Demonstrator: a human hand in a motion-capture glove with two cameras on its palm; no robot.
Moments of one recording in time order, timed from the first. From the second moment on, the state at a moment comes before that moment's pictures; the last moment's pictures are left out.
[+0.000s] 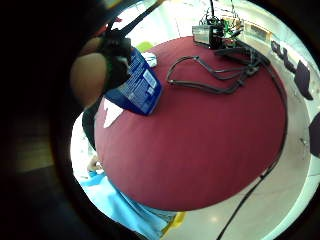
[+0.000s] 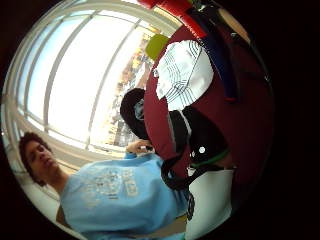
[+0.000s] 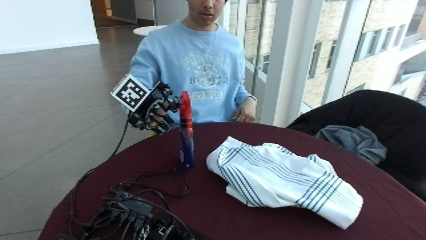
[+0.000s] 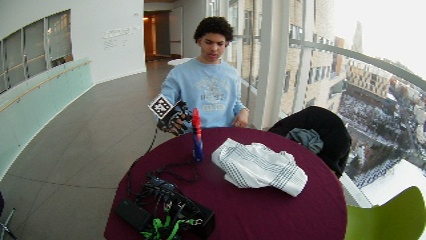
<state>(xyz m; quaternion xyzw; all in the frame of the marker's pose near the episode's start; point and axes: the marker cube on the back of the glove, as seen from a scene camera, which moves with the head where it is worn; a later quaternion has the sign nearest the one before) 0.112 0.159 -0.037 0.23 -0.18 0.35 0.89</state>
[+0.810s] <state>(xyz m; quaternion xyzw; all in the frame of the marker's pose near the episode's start) 0.161 0.089 -0.008 0.35 -0.35 0.36 0.79</state>
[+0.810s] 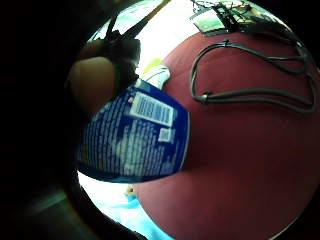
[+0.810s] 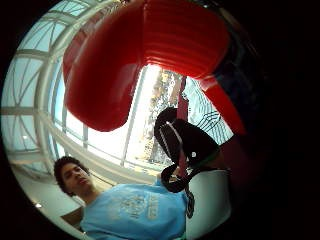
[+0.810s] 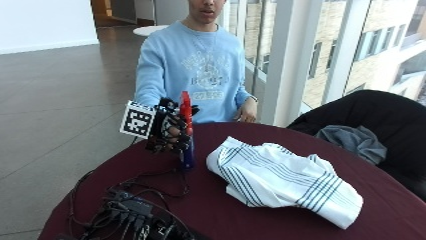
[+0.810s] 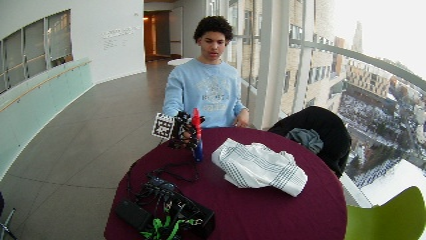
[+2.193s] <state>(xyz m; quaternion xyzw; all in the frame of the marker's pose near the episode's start) 0.155 0.051 -0.043 0.24 -0.40 0.31 0.83</state>
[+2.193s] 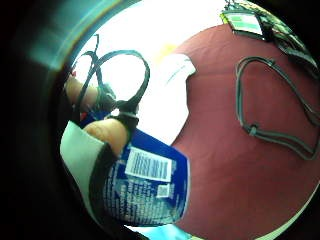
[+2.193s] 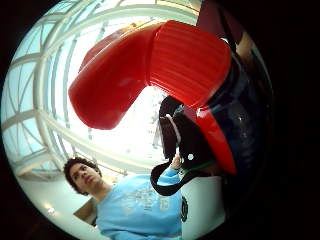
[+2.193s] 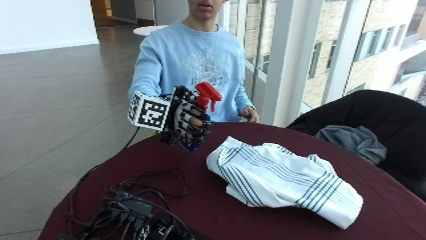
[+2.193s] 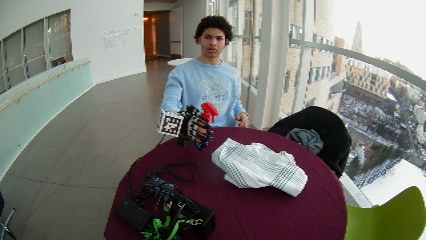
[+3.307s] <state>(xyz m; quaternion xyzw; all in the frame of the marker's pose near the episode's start) 0.157 -0.008 -0.059 0.03 -0.45 0.36 0.82</state>
